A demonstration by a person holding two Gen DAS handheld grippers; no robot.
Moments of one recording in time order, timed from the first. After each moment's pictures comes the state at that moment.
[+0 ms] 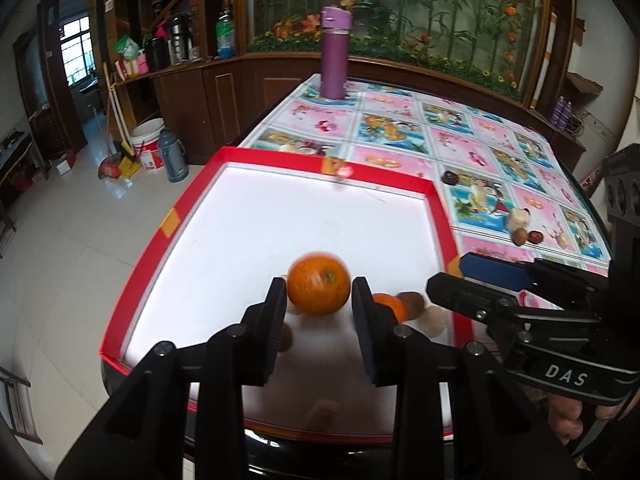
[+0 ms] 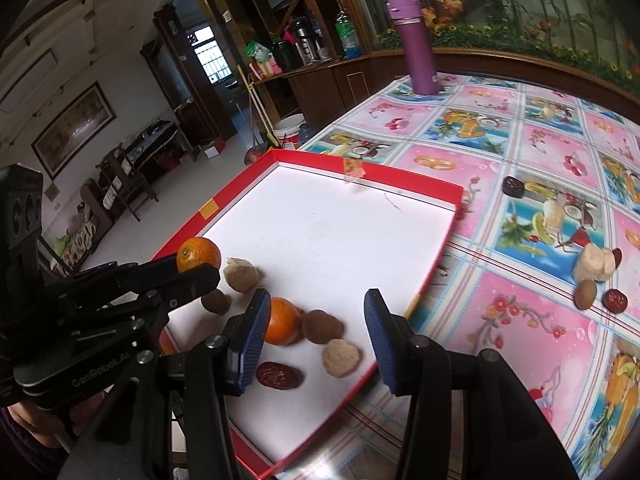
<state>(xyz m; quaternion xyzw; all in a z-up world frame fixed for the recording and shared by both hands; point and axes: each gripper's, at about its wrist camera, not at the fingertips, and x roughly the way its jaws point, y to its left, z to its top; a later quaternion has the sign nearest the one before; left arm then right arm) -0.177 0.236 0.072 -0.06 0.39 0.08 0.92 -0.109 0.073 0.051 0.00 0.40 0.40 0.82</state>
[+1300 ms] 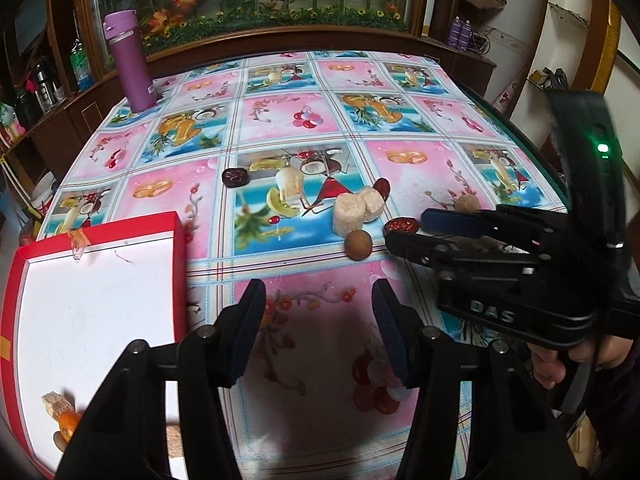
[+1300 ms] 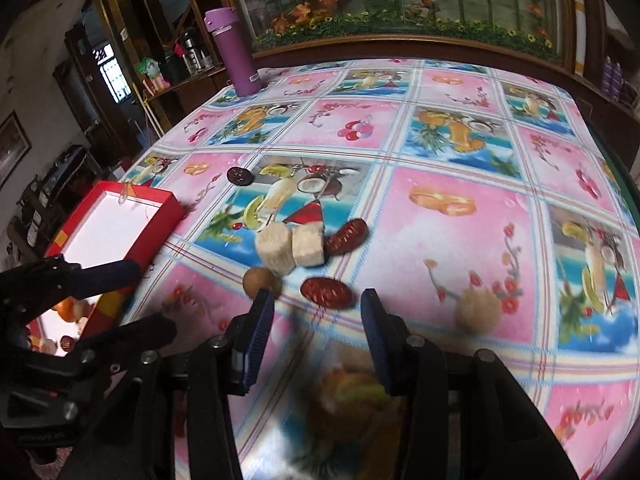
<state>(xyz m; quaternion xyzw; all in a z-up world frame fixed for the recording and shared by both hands) -0.062 0.060 0.050 0.03 0.44 -0.10 0.89 -0.016 -0.087 0.022 -0.03 0.43 0.24 0.87</state>
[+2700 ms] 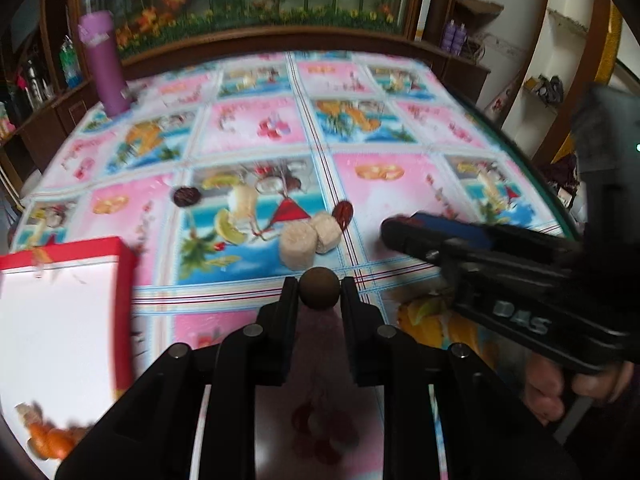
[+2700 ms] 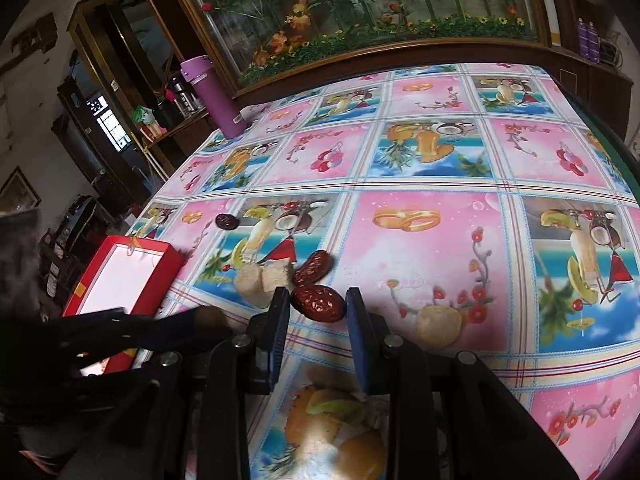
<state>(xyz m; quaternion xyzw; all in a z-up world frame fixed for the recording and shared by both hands) -0.048 0.028 0.053 0.01 0.43 -0.11 0.90 -0.013 -0.129 0.037 0.08 0.40 0.25 0.88</state>
